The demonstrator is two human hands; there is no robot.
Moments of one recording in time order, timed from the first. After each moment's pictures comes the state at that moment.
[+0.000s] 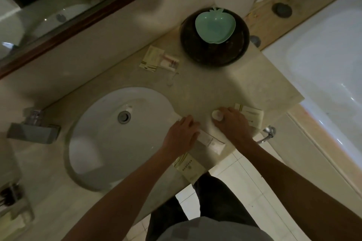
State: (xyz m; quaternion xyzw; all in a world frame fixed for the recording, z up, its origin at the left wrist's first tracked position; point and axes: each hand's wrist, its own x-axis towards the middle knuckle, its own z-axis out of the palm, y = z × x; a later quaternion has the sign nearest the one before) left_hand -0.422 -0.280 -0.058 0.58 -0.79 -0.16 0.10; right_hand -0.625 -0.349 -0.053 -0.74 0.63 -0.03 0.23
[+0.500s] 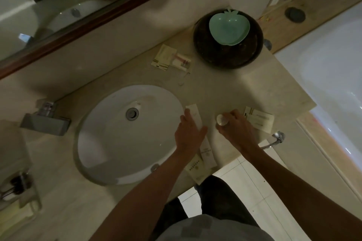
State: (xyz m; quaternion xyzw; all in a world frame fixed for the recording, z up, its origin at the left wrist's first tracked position) left_hand -0.439 -0.284 -0.053 0.81 -0.48 -0.32 0.12; right_hand -0.612 -0.336 -0.058 -0.78 0.59 -0.05 0.19
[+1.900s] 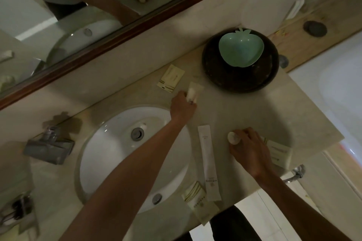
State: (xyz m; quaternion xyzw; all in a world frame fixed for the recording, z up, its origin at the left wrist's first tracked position) left_hand -0.363 -0.452 -0.057 0.84 -0.43 -0.28 0.19; right_hand -0.615 -0.377 -0.064 -0.76 0.60 -0.09 0.21
